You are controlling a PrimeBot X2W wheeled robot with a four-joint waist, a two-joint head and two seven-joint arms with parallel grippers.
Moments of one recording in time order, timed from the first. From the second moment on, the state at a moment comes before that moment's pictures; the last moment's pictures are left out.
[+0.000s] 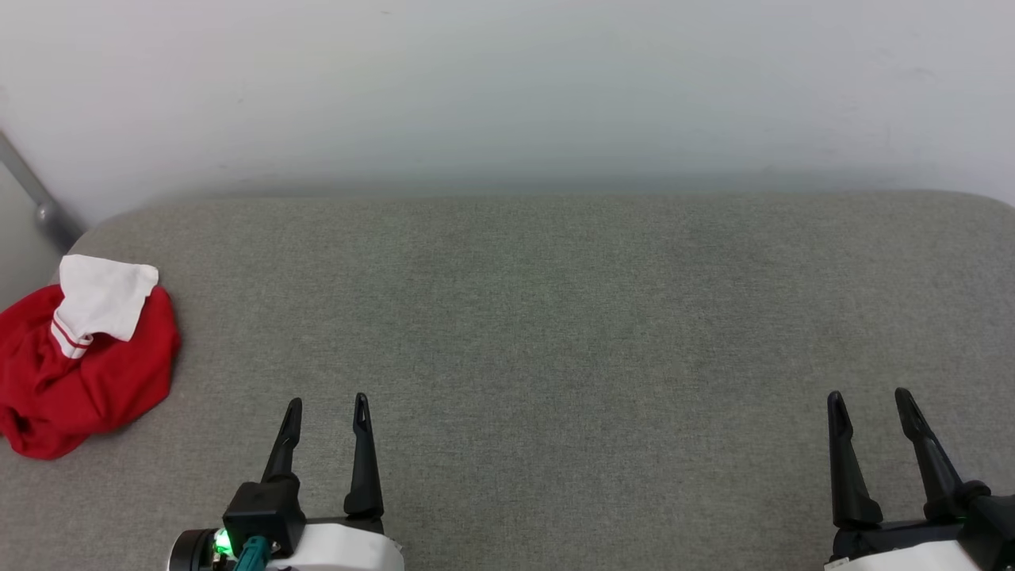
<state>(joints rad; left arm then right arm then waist) 0.05 0.05 -0.14 0.06 -0.16 0.13 -0.25 0.13 -0.05 -0.07 -0.05 0.12 0.13 -0.25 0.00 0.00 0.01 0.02</state>
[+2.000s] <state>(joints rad) 0.01 0.05 -0.09 0.07 -0.20 0.17 -0.26 0.13 -0.05 -0.06 -0.07 0.10 0.13 -0.26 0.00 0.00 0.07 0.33</state>
